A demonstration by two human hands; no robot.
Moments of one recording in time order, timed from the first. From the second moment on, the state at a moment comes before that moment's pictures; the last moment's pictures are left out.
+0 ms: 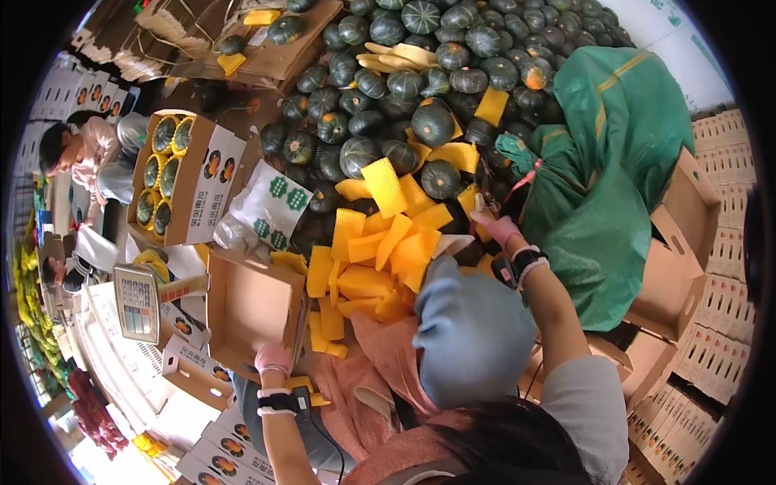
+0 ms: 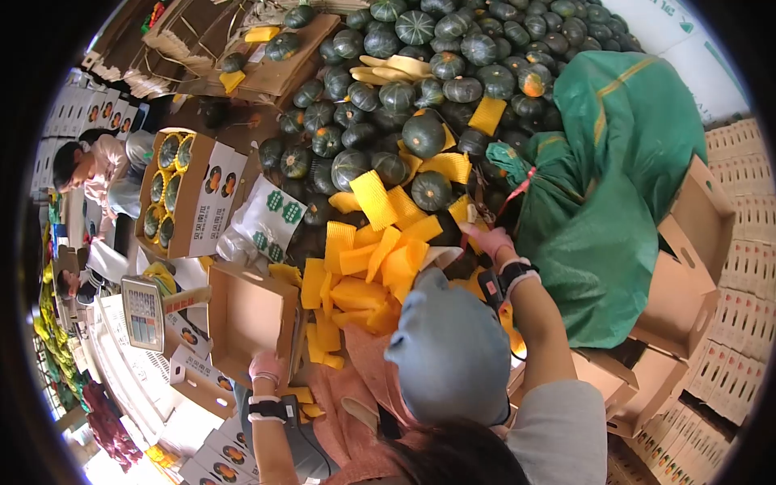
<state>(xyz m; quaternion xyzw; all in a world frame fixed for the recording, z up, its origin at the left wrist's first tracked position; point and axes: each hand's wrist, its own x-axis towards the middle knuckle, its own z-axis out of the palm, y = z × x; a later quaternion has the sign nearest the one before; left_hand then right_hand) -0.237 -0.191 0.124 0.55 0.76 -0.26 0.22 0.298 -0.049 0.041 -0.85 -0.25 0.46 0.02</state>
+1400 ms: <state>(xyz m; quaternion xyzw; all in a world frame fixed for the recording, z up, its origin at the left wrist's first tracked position) -0.230 -0.014 0.136 0.05 0.41 0.73 0.55 0.223 0.059 0.100 -0.51 -0.81 0.27 0.11</state>
